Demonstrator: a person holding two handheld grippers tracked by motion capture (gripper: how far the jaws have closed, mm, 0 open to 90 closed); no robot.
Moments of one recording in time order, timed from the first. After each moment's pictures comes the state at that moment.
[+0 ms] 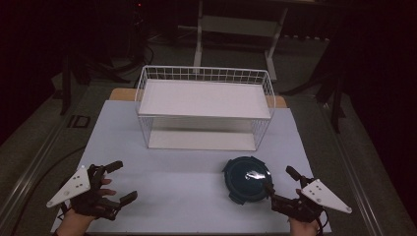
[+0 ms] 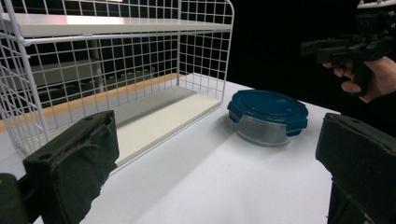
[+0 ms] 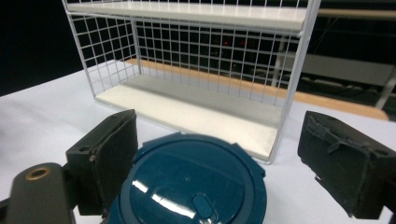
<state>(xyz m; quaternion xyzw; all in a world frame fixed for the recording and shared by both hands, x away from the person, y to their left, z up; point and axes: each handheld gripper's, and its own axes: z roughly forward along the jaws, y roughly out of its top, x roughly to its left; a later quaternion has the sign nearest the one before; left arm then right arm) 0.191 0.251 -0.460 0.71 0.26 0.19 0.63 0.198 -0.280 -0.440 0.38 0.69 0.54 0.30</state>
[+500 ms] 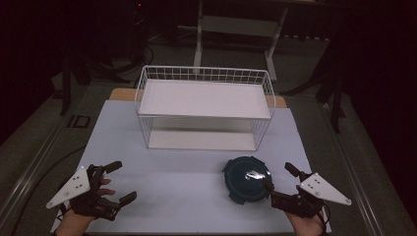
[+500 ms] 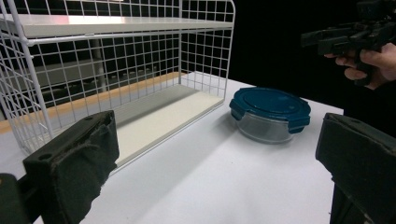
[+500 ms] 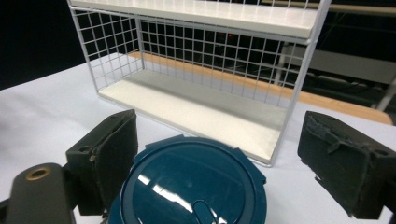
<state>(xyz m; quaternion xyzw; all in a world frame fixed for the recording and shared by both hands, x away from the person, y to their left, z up) 0.190 0.252 -0.461 0.71 0.26 0.20 0.63 0.205 -0.277 -0.427 0.37 0.71 0.53 0.29</state>
